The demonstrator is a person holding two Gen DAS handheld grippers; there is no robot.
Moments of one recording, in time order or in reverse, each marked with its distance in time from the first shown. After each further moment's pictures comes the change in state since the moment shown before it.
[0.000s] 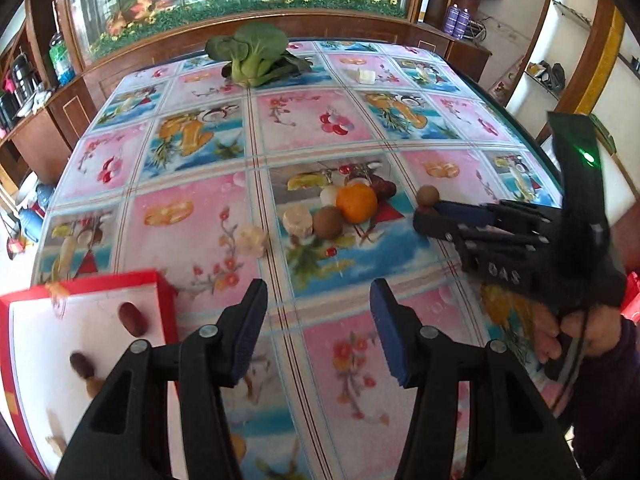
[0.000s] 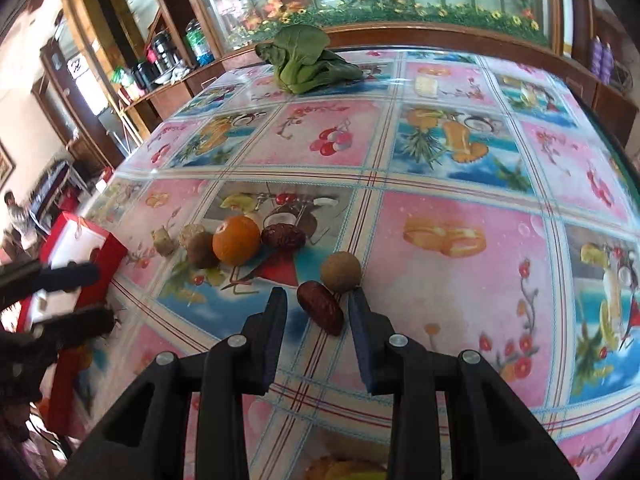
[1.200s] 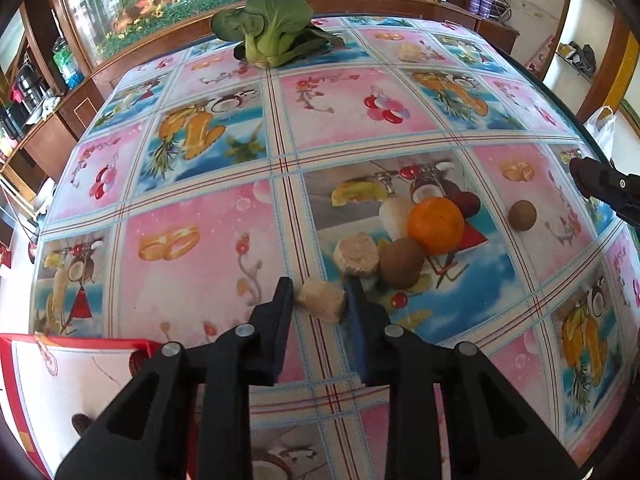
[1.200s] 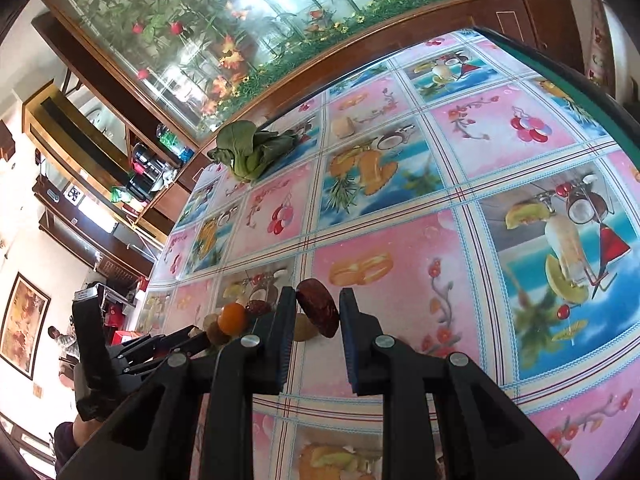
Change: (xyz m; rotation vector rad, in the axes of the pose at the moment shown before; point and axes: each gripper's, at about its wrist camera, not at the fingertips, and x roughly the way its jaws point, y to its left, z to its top) left arm 0.057 0.017 0.022 0.005 0.064 0.106; right arm -0.052 -0.082 0.001 0.425 -0.150 0.168
